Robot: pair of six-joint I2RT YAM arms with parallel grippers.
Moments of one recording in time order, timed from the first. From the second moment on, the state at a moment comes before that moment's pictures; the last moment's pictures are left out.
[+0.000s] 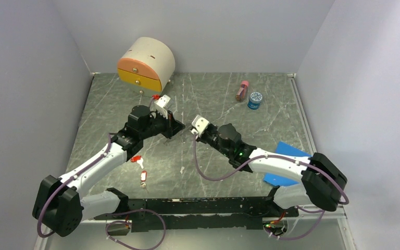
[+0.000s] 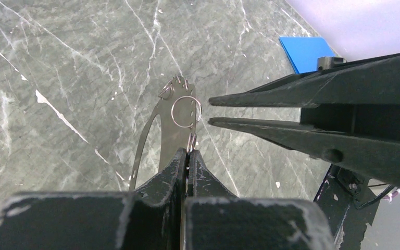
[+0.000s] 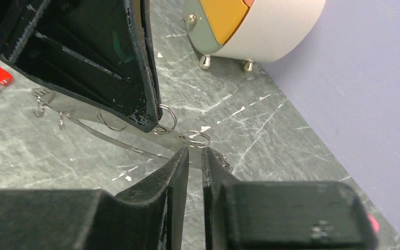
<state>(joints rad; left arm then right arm) -0.51 1.14 0.74 0.11 0.42 -0.25 0.93 1.34 0.67 0.58 0.09 -0.45</state>
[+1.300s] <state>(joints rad) -0.51 1.00 0.51 0.34 0.76 0.27 0.55 1.18 0.83 0.28 -0.43 0.23</state>
